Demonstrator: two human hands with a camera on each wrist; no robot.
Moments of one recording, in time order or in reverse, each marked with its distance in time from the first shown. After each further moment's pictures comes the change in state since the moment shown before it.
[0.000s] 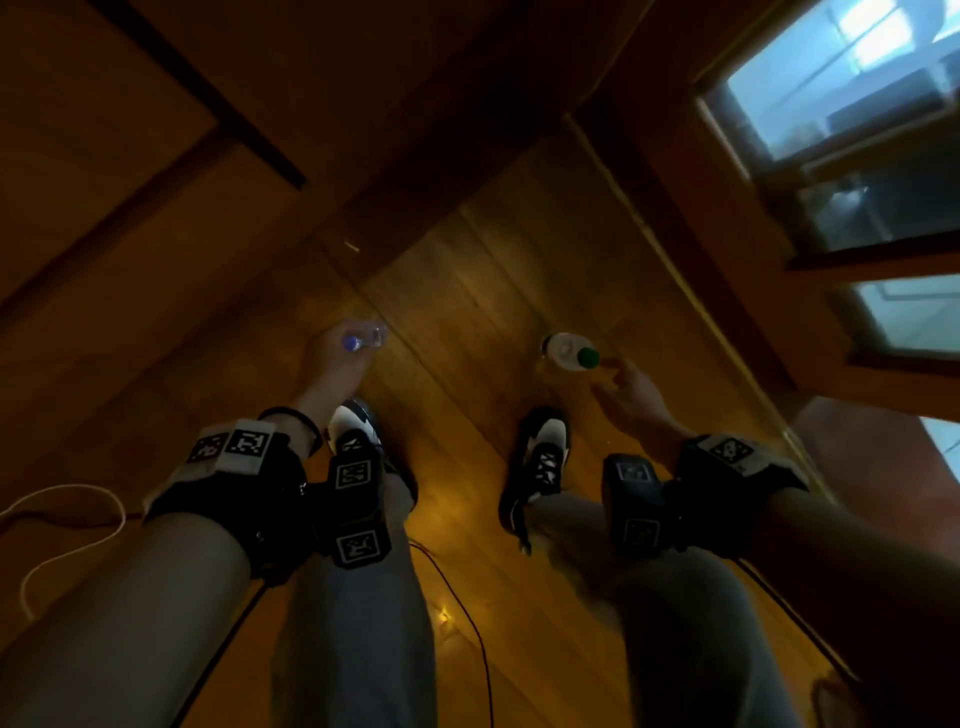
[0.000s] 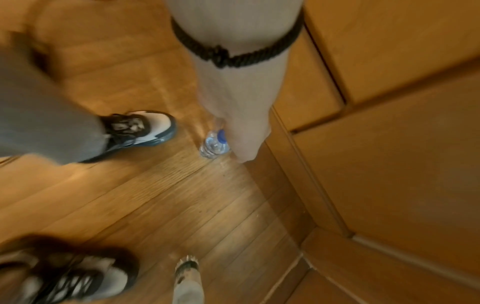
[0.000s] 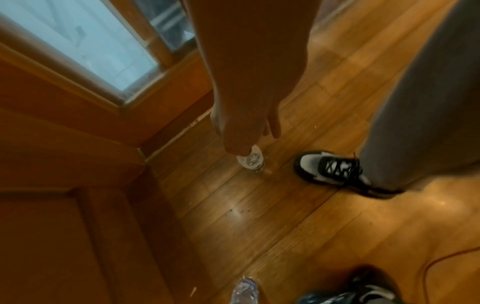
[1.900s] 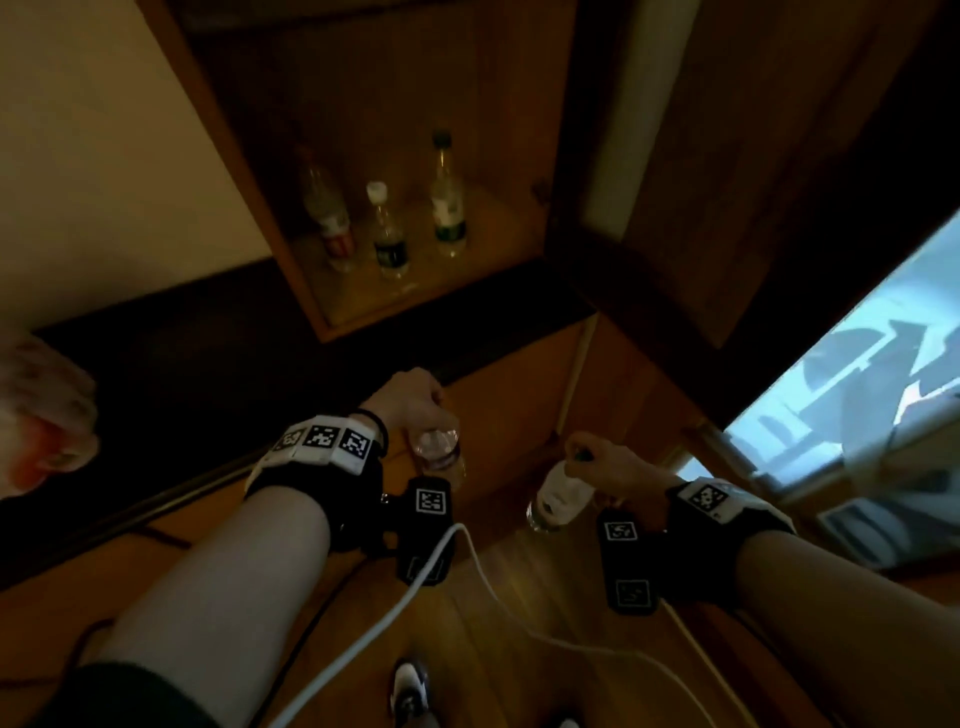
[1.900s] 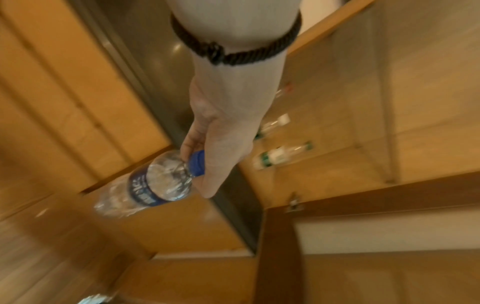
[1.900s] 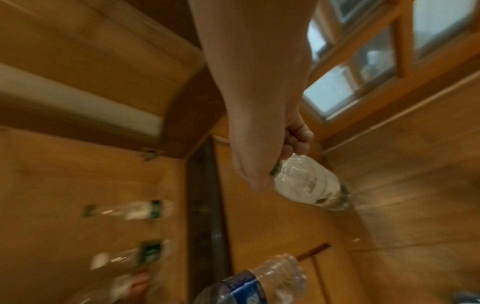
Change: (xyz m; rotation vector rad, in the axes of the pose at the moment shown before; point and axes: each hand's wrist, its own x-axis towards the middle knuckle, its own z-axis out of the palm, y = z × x) left_hand -0.342 0.328 -0.299 0.433 0.050 0.482; right_hand -0.344 -0.257 -0.256 -0.308 -0.066 -0.637
